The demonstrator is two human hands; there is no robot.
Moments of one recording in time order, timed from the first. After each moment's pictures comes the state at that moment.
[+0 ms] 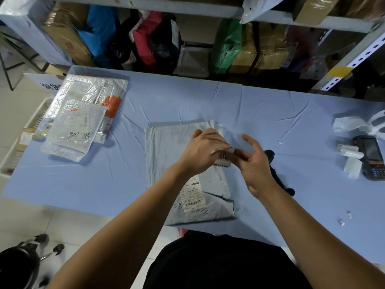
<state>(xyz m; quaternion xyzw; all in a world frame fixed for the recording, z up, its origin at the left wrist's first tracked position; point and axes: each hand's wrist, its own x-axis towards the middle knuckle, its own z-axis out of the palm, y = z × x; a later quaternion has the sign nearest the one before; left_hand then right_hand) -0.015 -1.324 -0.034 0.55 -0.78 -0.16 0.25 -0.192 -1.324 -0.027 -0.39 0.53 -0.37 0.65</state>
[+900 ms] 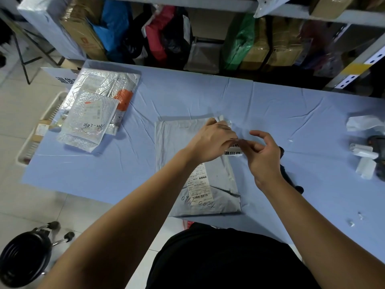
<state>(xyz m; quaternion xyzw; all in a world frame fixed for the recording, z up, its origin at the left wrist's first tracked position) -0.011 -1.331 -0.016 0.54 -0.82 -0.12 0.16 -0.184 -1.322 -0.019 -0.45 0.56 -0.41 0.56</state>
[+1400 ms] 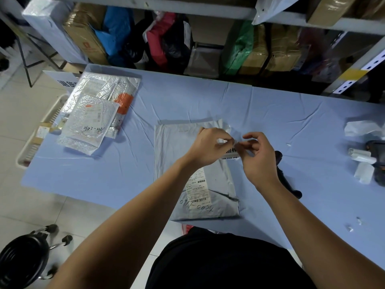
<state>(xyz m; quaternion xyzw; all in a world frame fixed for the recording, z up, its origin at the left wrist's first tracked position) -0.019 -1.324 -0.012 0.62 -0.65 -0.32 0.30 -0.185 -1.326 -0.019 -0.58 0.54 -0.38 0.48</state>
